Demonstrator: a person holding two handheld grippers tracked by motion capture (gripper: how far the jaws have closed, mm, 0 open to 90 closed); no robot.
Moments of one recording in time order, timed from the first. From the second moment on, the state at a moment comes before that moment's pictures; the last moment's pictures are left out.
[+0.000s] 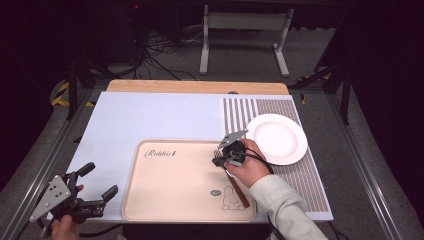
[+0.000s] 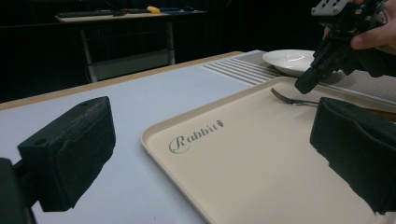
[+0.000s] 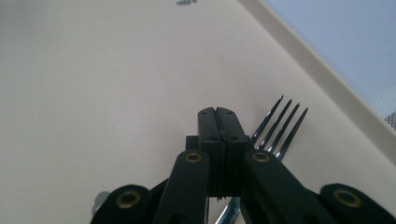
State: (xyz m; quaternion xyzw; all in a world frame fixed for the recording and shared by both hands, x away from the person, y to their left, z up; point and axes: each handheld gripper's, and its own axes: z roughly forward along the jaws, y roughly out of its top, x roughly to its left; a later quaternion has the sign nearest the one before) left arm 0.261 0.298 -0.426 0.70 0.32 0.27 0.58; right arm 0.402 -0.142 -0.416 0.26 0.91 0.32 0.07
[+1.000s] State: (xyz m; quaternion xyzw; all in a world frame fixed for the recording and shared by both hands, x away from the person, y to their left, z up) left arm 0.261 0.298 -0.426 0.70 0.32 0.27 0.59; right arm 0.410 -0.142 -0.435 0.29 0.91 0.28 0.08
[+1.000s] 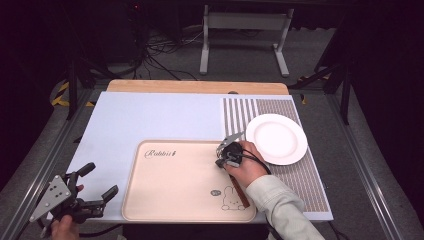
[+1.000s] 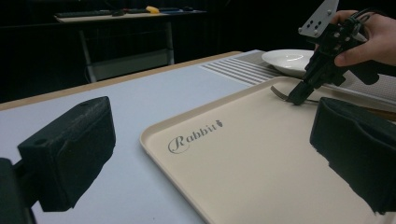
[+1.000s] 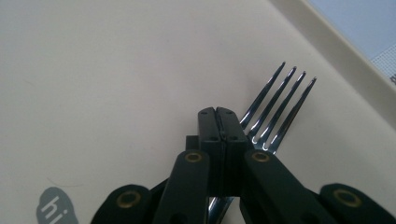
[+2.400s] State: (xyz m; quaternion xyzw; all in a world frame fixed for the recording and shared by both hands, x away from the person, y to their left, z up) left arm 0.262 0.296 -0.427 0.70 0.32 0.27 0.59; right arm 0.419 -0.187 -0.431 0.38 0.88 0.25 0.11
